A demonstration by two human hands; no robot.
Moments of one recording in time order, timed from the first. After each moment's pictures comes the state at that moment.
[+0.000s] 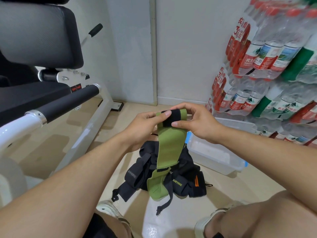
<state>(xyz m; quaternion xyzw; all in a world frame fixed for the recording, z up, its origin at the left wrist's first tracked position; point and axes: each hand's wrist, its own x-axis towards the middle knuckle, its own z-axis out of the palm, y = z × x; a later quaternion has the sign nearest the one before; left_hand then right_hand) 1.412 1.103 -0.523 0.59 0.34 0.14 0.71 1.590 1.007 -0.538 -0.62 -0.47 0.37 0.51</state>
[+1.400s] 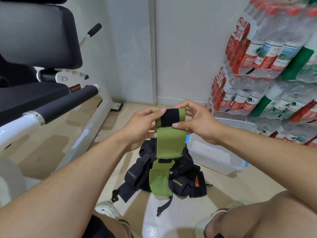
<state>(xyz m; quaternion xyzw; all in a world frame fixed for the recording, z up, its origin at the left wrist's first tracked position) 1.414 1.110 -0.525 0.56 0.35 0.18 0.73 1.591 1.009 -0.540 -0.61 -0.41 0.43 0.52</state>
